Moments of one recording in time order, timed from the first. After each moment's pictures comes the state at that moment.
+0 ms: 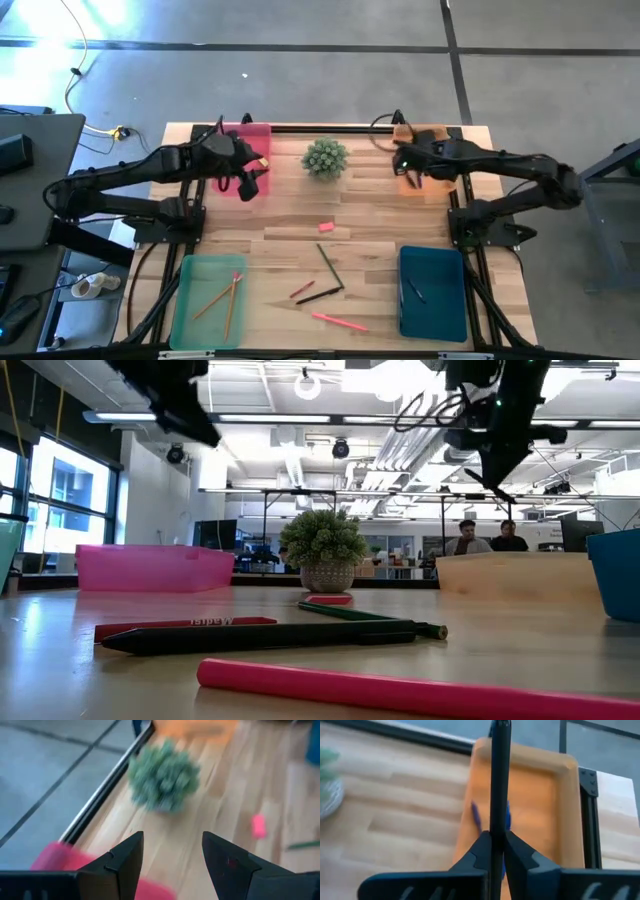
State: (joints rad) left arm 0.41 0.92 0.86 -0.58 -0.17 0.02; right arm -0.30 1.21 1.05 -1.15 0.63 0.97
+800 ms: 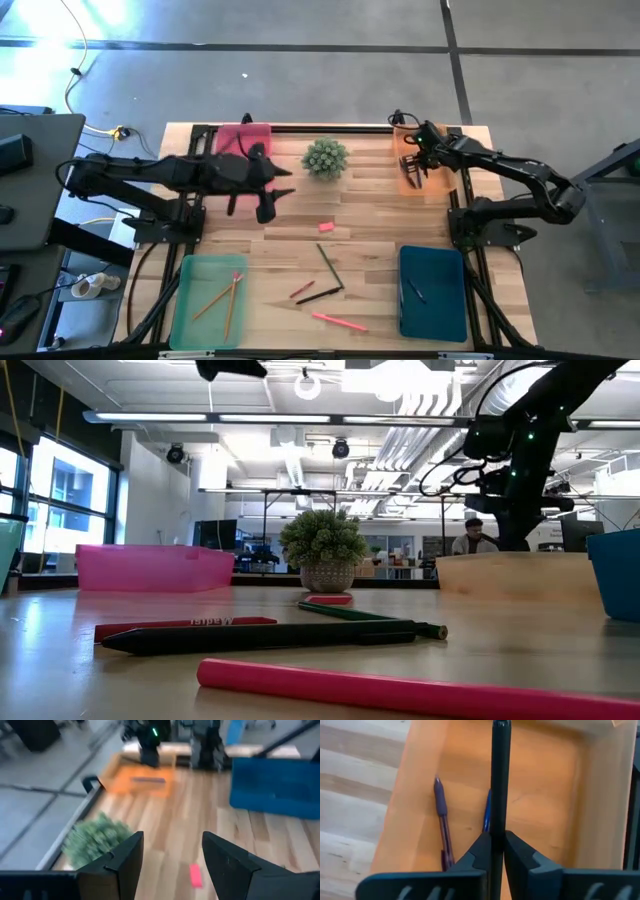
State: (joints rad) left arm 0.06 1.13 1.10 -0.47 -0.29 -0.04; right arm -0.79 1.17 0.69 -0.69 0.28 0.46
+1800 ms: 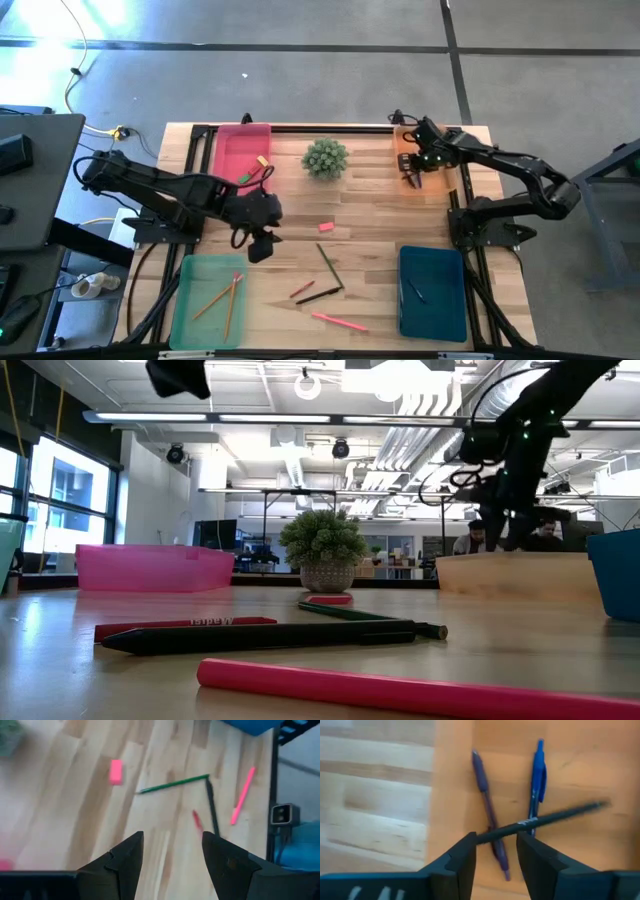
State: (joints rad) left arm -0.14 1.31 1.22 -0.88 -0.08 -0.51; right arm -0.82 1.22 0.73 -0.71 0.01 0.62
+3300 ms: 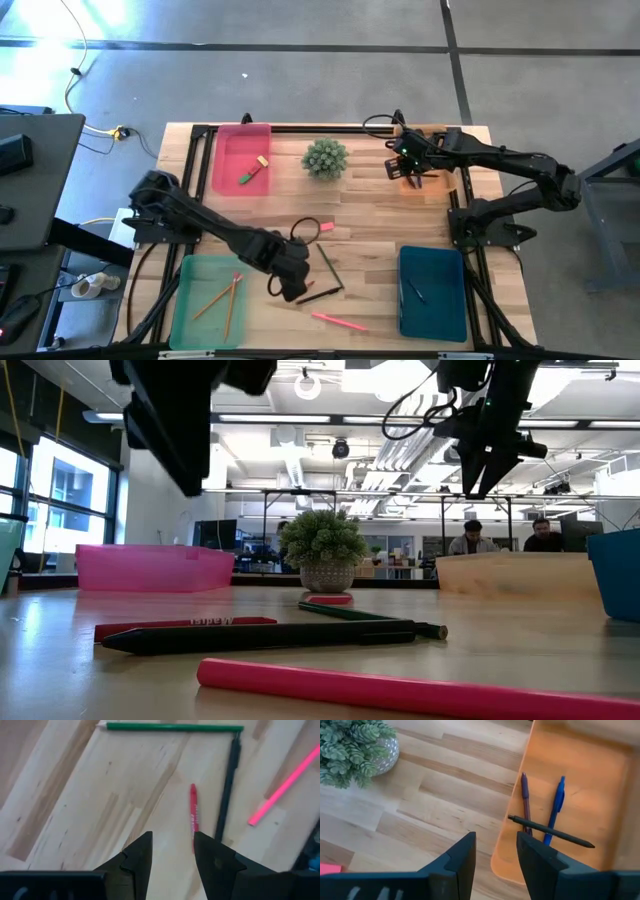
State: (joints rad) left arm -0.33 1.78 1.35 -0.83 -0.13 -0.93; right arm -0.40 1.22 1.06 -1.03 0.29 0.78
